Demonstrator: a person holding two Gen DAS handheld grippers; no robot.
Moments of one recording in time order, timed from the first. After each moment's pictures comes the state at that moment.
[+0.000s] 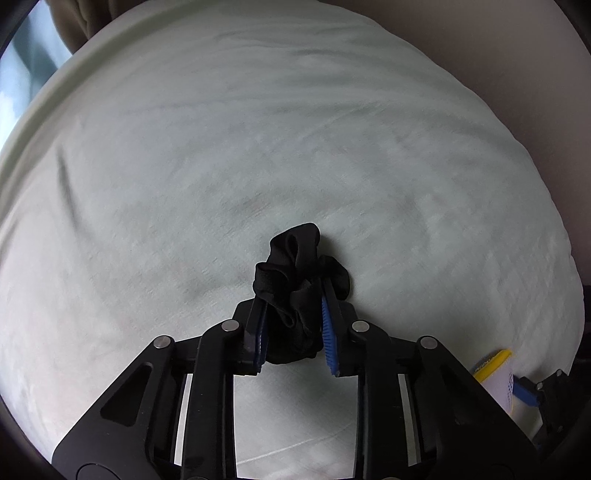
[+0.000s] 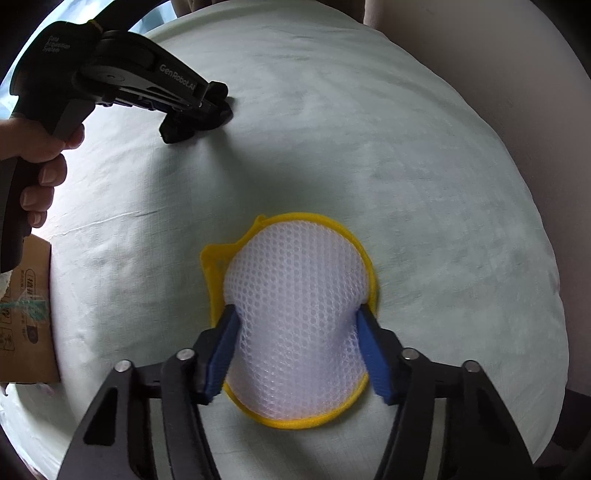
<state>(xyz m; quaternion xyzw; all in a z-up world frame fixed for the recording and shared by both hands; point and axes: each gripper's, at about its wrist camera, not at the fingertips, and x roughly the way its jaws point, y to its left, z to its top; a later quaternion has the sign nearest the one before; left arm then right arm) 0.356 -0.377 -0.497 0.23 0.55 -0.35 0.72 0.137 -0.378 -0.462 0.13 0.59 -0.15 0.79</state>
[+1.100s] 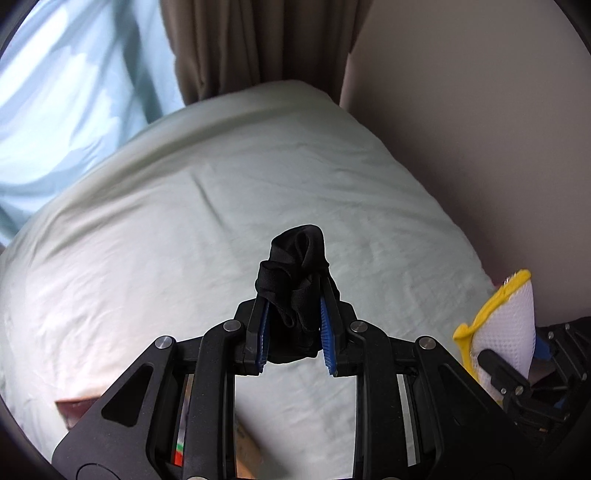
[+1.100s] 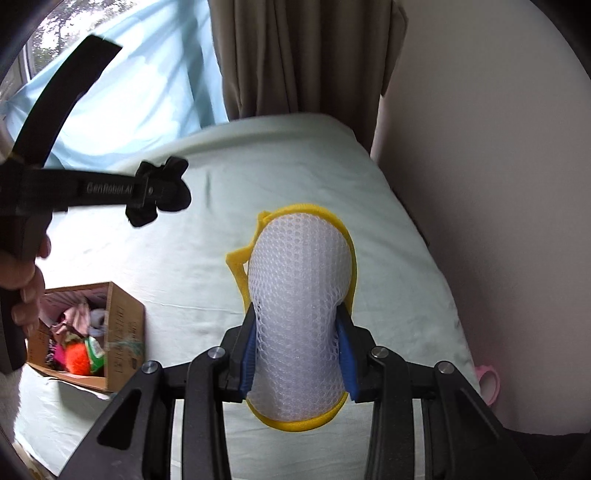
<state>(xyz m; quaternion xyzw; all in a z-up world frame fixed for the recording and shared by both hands) 0.291 -0.263 -0.264 0.14 0.49 -0.30 0.81 0.112 -0.354 -0.248 0.07 0.45 -0.12 0.88</state>
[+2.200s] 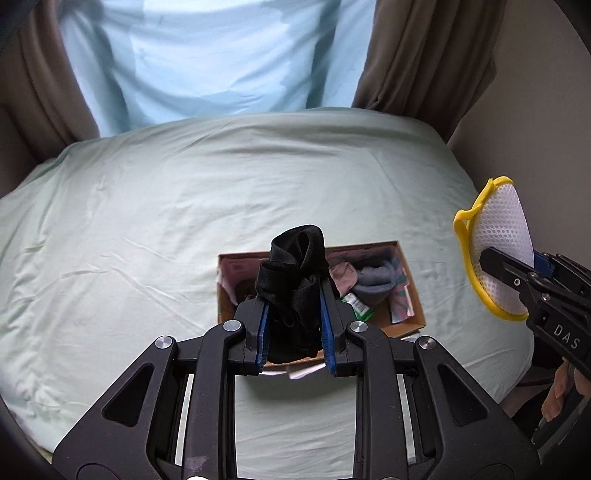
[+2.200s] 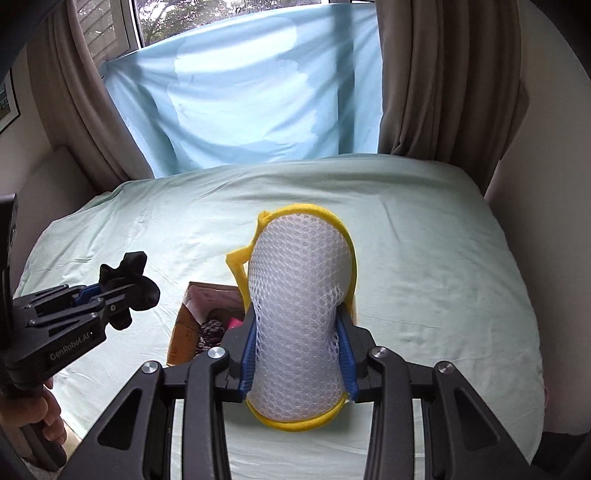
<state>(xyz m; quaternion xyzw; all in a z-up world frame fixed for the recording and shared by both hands) 0.200 0.144 -0.201 0.02 0.48 -0.15 0.86 0.152 -0.057 -0.169 0.06 0.44 0.01 0.89</state>
